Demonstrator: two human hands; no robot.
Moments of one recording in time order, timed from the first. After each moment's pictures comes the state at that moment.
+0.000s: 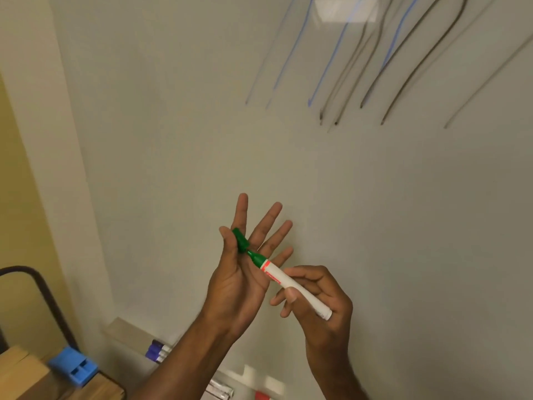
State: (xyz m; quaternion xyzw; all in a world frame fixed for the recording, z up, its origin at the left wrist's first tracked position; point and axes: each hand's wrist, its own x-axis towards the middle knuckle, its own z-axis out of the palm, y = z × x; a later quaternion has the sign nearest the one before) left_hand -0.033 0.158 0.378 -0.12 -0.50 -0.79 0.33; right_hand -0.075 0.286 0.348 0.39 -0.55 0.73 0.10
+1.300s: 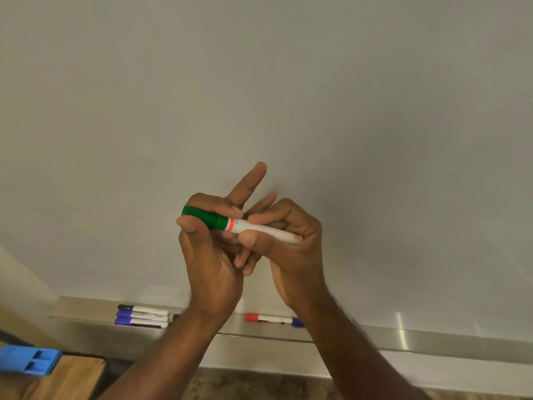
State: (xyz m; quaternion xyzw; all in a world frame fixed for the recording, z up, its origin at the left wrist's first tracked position) left_hand -0.051 0.142 0.334 -0.11 -0.45 -0.83 0.32; right_hand -0.092 0.231 0.331 0.36 -0.50 0.79 -0.01
